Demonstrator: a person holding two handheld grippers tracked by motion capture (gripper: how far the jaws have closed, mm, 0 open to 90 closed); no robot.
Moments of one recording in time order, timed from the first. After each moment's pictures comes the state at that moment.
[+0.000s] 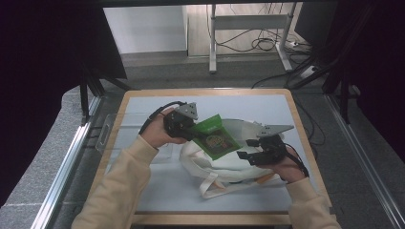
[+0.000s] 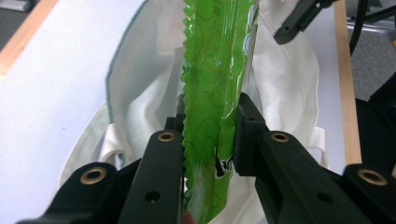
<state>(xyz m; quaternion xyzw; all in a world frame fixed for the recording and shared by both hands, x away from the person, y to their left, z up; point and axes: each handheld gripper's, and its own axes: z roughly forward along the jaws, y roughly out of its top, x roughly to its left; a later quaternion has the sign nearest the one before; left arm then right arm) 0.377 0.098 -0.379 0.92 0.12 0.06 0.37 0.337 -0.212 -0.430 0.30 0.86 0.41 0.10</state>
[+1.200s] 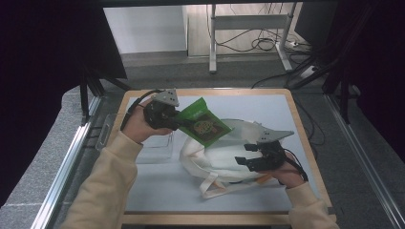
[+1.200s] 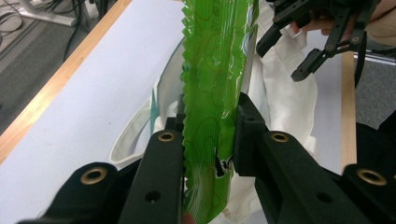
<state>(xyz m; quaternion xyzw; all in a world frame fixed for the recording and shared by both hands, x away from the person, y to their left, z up) 0.366 0.139 -0.338 0.89 0.16 0.10 0.41 0.329 -0.212 -0.441 0.28 0.85 0.43 0.09</state>
